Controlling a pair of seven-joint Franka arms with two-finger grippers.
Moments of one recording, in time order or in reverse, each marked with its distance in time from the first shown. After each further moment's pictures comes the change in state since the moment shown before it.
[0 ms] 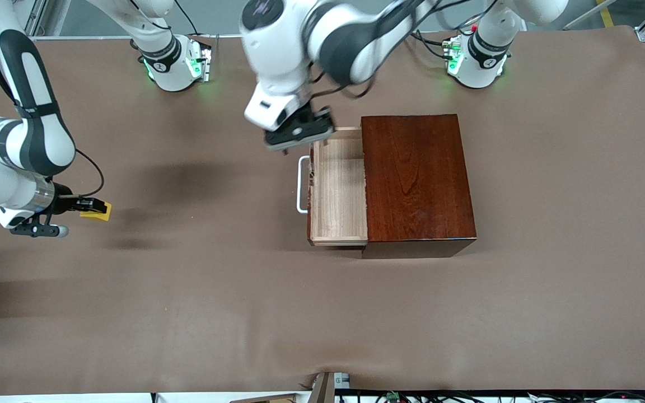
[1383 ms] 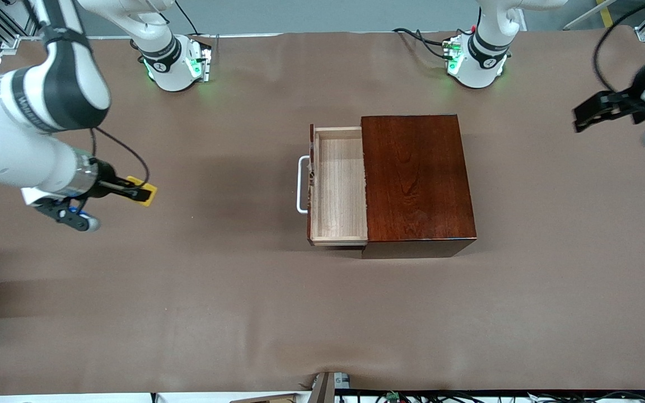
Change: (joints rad) left arm 0.797 -0.458 0.002 -0.239 -0.056 -0.287 0.872; right arm 0.359 -0.099 0.017 0.295 0.077 -0.424 0.765
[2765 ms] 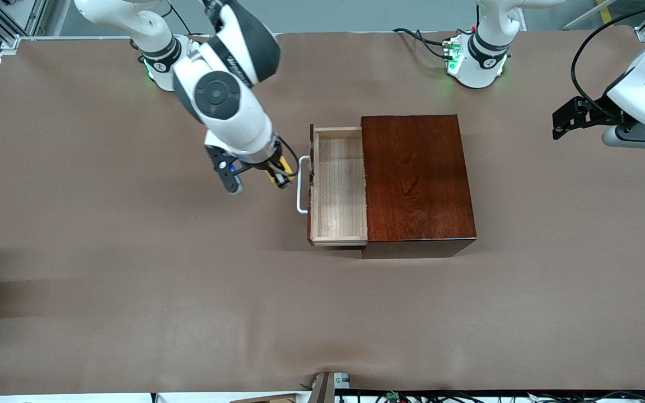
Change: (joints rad) left arm 0.052 -0.174 -0.071 -0.381 -0.059 0.313 0.179; right arm 0.504 0.202 0.000 0.195 0.017 0.174 1.135
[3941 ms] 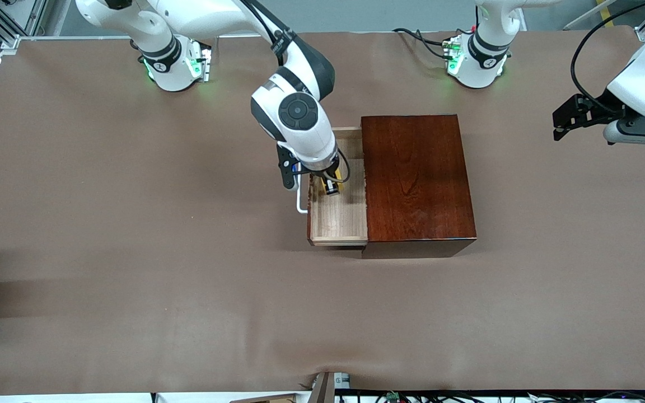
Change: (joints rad) left arm 0.100 -0.001 -0.107 0.013 0.006 0.020 0.002; right arm 0.142 0.216 -0.003 0.049 -0.001 0.252 0.351
